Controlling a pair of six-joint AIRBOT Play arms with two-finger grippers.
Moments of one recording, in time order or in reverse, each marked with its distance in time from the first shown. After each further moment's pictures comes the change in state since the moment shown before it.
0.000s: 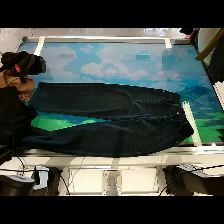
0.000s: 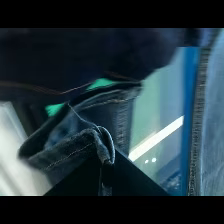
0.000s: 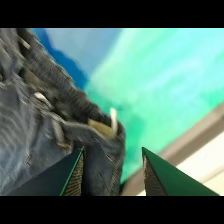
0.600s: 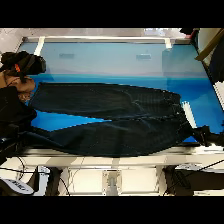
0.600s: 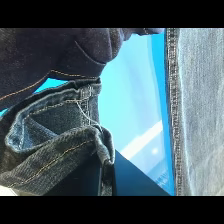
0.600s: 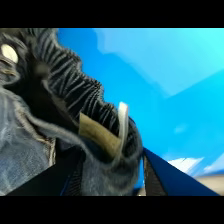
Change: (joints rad) left arm -0.145 0.003 0.000 -0.037 0.045 -0.054; right arm 0.224 -0.303 -0.098 0.061 -0.090 -0.158
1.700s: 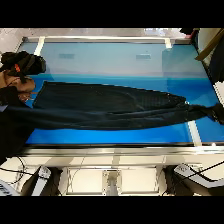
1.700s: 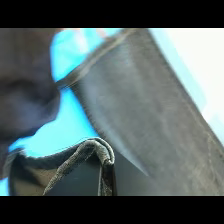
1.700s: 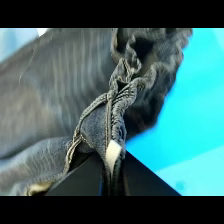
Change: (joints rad) left arm -0.291 -0.085 0.438 0.031 0.071 0.008; right arm 0.244 0.301 0.240 0.067 0.066 0.221
